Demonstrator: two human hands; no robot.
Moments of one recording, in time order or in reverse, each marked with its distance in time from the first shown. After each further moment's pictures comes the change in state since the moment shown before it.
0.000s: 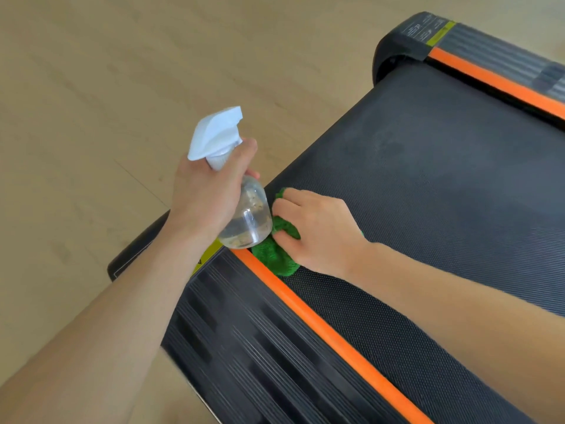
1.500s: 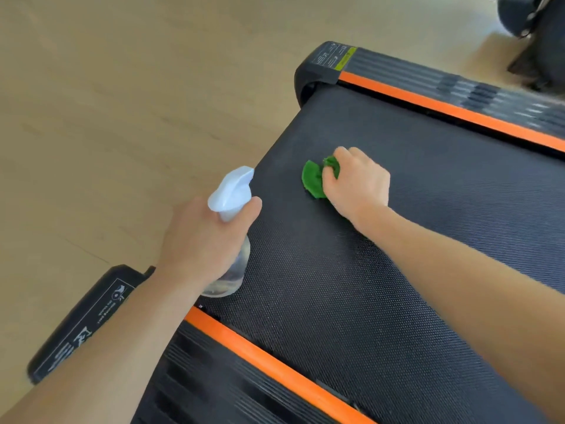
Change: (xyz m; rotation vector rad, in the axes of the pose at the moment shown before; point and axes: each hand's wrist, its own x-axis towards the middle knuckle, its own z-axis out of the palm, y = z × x) left_hand -0.008 0.021 0.058 0.439 -0.235 0.105; right_hand -0.008 0.155 -0.050 -0.355 0.217 0.789
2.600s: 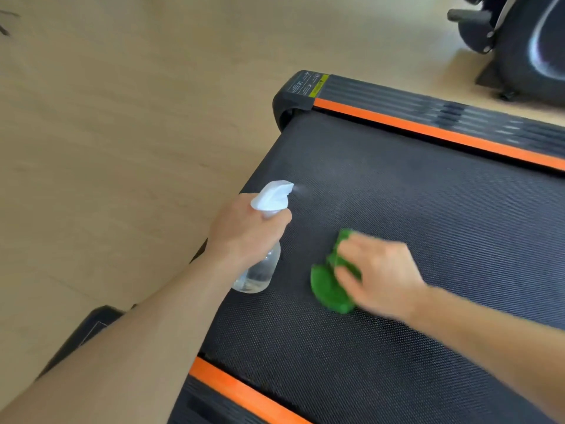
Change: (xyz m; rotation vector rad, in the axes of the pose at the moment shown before) left_hand 0.031 0.055 0.048 0.051 -0.149 0.096; right_hand -0.104 0.047 -0.054 0.084 -0.070 -0.431
